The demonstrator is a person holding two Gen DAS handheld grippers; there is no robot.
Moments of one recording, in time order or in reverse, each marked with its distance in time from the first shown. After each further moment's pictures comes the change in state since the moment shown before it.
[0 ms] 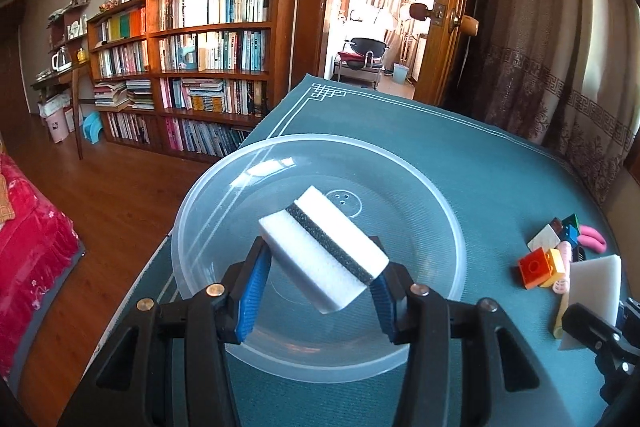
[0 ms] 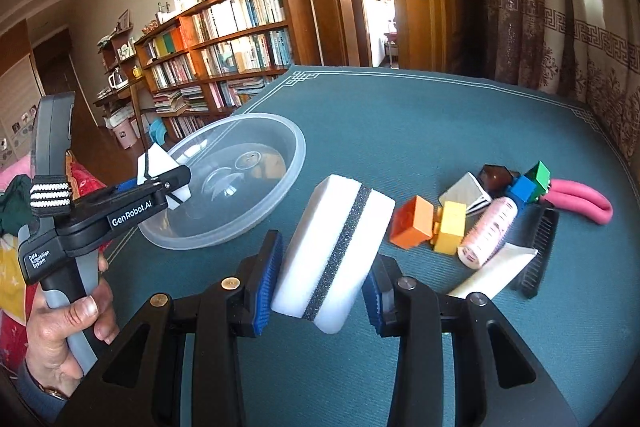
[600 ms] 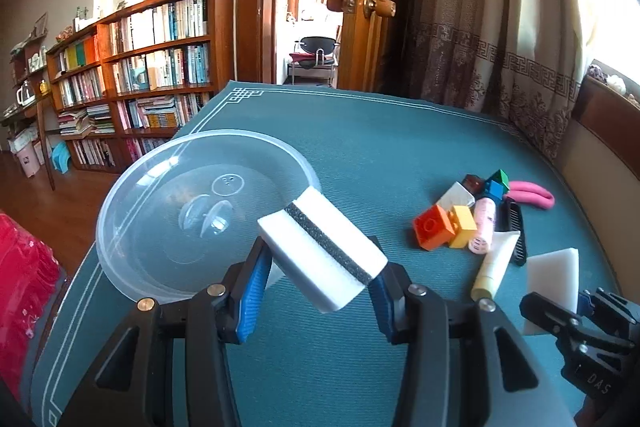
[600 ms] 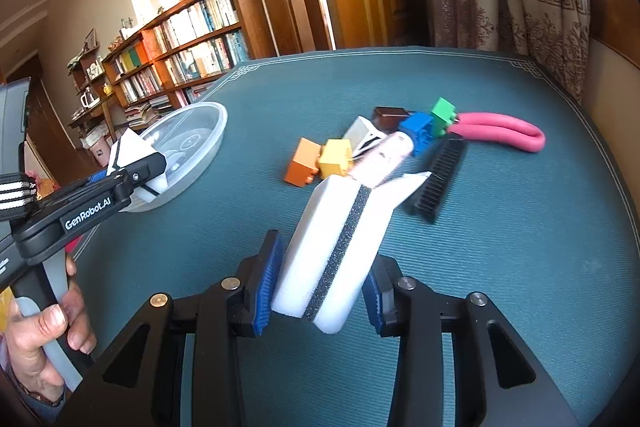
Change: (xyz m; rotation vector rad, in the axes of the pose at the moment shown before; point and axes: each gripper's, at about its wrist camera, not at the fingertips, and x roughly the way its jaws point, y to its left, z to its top) left arm -0.035 -0.083 -0.023 0.115 -0.012 -0.080; right arm -0.041 -0.076 -0.047 0.117 0.017 -0.075
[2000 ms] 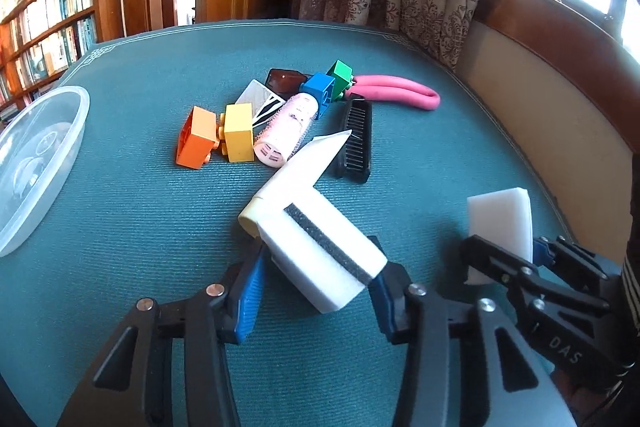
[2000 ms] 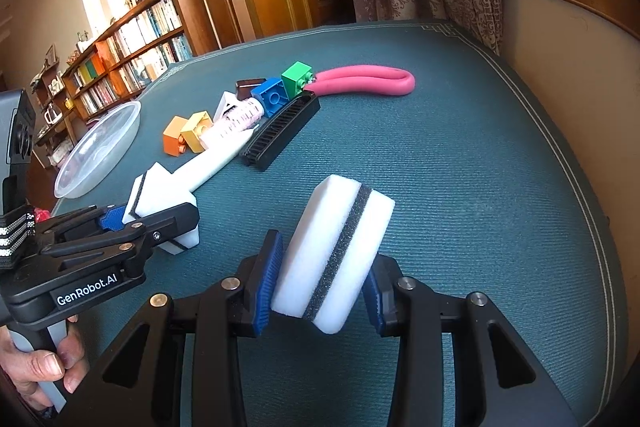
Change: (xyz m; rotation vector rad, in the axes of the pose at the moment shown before) left arm 0.017 -0.150 -0.055 0.162 0.232 -0.311; right arm -0.032 -0.109 -0.043 0.100 0.020 -0.131
